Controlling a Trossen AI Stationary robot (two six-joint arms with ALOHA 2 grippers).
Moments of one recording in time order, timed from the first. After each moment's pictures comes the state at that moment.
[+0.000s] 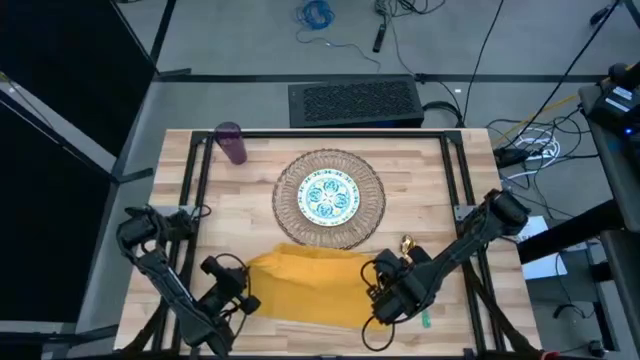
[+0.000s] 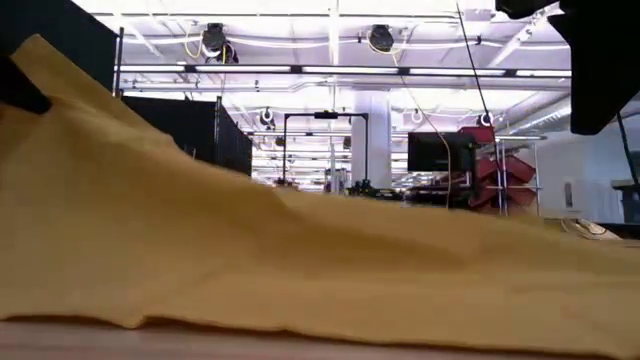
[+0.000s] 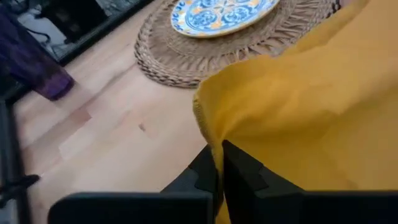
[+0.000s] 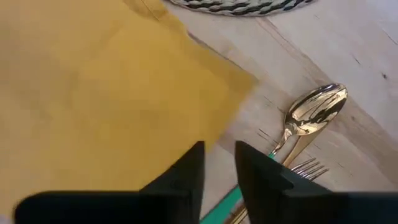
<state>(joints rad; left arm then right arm) -1.00 1.90 1.25 -1.47 -0.82 -1.96 0.66 1.84 1.44 -1.29 0.33 1.55</state>
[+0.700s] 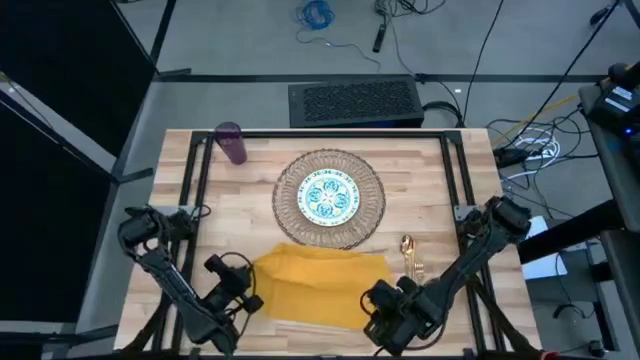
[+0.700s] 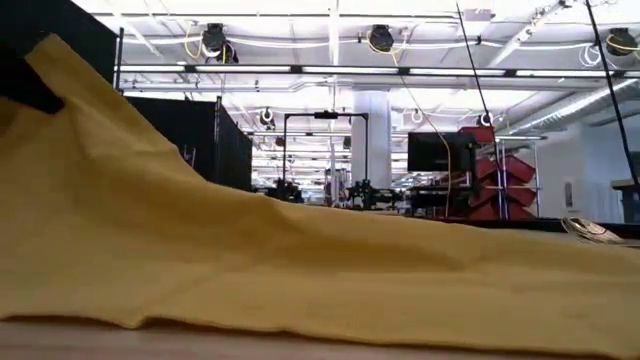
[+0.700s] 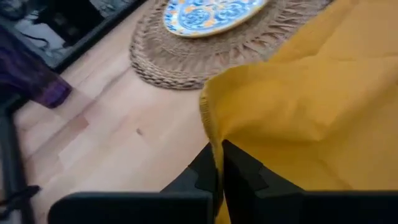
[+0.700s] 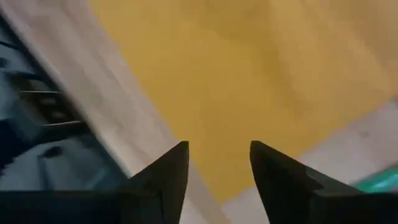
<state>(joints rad) -0.95 1.88 1.27 -1.52 -0.82 -1.85 0.76 1.89 1.44 -0.90 0.27 1.51</state>
